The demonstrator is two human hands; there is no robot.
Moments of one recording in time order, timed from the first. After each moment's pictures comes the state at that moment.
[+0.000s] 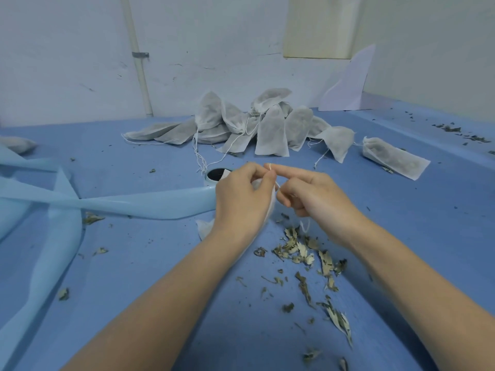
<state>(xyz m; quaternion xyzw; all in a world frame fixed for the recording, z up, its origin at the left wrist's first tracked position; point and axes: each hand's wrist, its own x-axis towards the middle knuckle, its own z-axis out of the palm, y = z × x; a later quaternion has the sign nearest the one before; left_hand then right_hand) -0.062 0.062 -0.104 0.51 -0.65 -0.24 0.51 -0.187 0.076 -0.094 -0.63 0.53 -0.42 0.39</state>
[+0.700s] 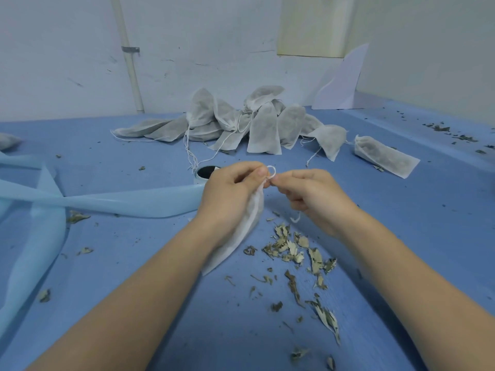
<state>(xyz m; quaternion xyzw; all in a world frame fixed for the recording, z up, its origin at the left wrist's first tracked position) -0.054 0.056 -0.106 0.40 -0.62 -0.44 0.52 -0.200 0.065 -0.099 -0.54 0.54 -0.48 0.43</state>
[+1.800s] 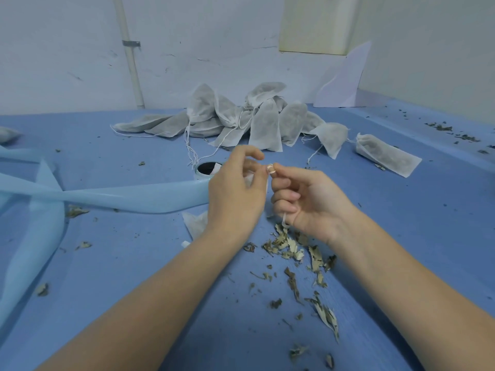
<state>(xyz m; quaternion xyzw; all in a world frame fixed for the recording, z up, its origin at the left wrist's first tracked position) -0.070 0.068 -0.106 0.49 -0.63 -0.24 0.55 -0.185 0.071 -0.096 -0.29 0.37 -0.53 0.71</state>
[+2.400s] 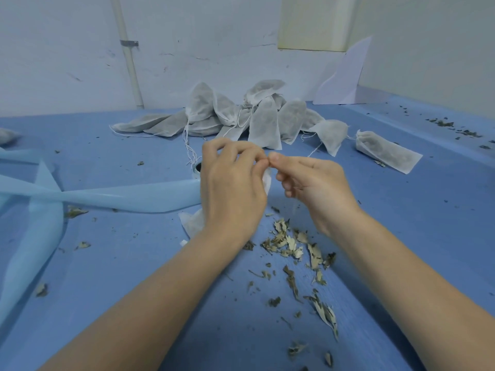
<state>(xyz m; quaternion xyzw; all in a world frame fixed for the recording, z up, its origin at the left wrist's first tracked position) -0.068 0.066 -0.108 0.47 -0.70 0.06 0.53 -0.190 0.076 -0.096 -0.50 0.49 -0.59 0.41</state>
